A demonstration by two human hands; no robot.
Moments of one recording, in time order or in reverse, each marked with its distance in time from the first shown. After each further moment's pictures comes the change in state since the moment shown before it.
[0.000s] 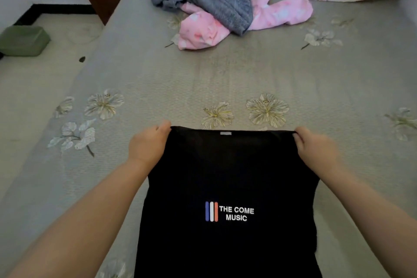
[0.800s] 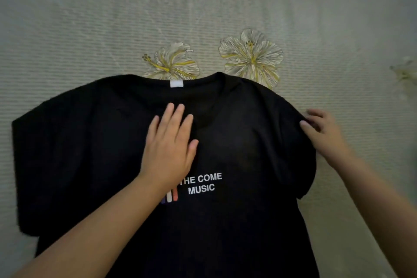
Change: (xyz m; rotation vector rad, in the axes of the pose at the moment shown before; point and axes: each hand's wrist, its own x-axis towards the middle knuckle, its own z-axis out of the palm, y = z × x) left_hand 0.031 0.093 0.181 -0.264 -0.062 0.311; right_hand 0.024 0.095 0.130 0.212 -0.269 0.471
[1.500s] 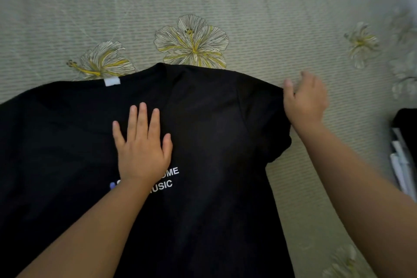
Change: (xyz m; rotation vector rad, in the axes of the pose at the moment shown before) left_hand 0.023 0.053 0.038 0.027 -0.150 -0.230; right_hand 0.032 0.039 -0.021 -0.144 0.350 0.201
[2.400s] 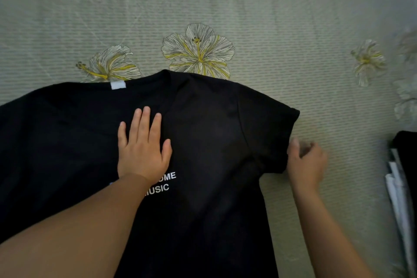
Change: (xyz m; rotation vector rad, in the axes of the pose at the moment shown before) left_hand 0.004 0.002 -0.005 0.020 -0.059 -0.019; right_hand -0.073 0.031 -0.008 0.202 -0.069 0.362
